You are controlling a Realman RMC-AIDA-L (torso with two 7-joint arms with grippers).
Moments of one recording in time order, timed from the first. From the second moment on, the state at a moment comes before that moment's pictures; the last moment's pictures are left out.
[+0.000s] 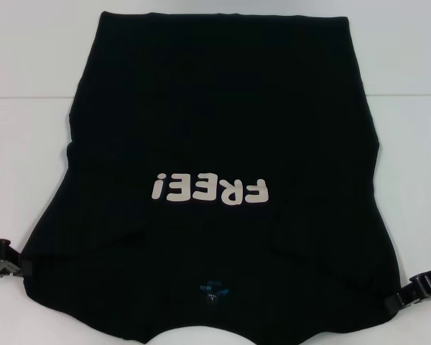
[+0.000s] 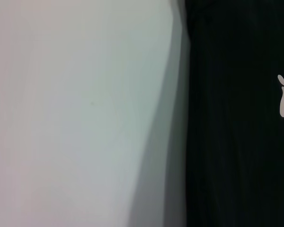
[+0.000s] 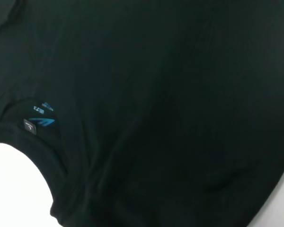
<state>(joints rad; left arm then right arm) -0.55 -1.90 0.52 0.70 2.61 1.54 -2.46 0.69 1.97 -0.76 -0.65 -2.64 -1.61 2.34</state>
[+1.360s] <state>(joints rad) -0.61 -1.85 0.66 0.56 2.72 1.96 -2.31 0.70 1.94 -0.77 -0.66 -2.82 -1.96 2.03</state>
